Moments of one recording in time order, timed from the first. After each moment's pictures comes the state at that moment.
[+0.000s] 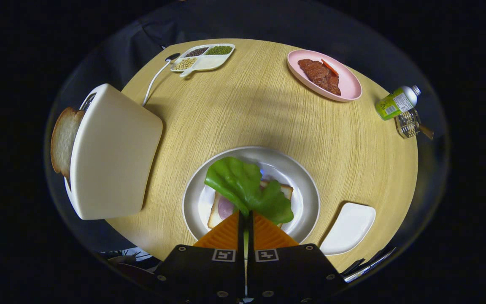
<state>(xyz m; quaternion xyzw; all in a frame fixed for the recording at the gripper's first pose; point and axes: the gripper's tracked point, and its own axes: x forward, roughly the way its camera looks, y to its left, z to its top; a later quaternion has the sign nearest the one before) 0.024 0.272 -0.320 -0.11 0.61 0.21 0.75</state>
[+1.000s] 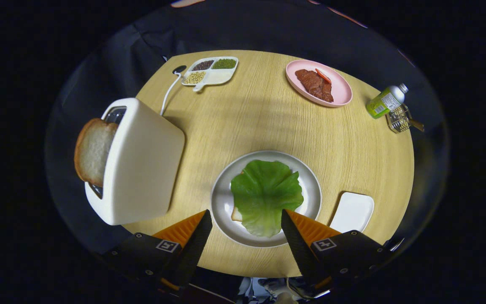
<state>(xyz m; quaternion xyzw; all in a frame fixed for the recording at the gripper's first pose) 0.009 0.301 -0.243 -0.07 0.59 0.21 0.78</state>
